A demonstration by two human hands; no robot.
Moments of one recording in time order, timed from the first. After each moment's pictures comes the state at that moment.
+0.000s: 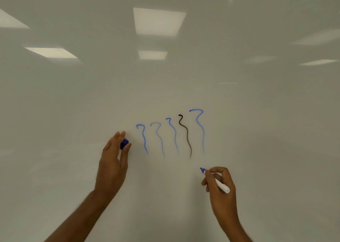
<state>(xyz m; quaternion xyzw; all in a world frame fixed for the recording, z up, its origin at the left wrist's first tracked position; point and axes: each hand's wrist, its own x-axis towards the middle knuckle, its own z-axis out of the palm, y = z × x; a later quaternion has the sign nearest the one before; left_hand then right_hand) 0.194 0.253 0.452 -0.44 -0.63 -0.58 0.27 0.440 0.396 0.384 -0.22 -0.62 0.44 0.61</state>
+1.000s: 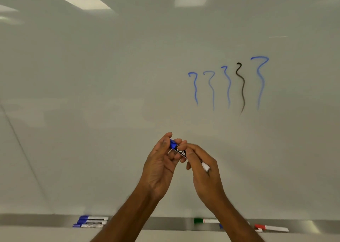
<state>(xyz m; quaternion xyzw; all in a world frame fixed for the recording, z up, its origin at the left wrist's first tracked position) 0.251 0.170 0.366 -0.20 -0.33 -0.86 -0.33 0.354 0.241 0.358 -0.07 -0.69 0.57 0.45</state>
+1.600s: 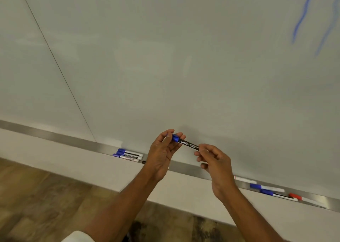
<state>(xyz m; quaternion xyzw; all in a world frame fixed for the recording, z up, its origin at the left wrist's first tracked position) 0.153 0.086 0.194 -0.05 -0.43 -0.85 -0.30 0.278 0.202 0.207 -0.30 -0.58 0.71 0.25</state>
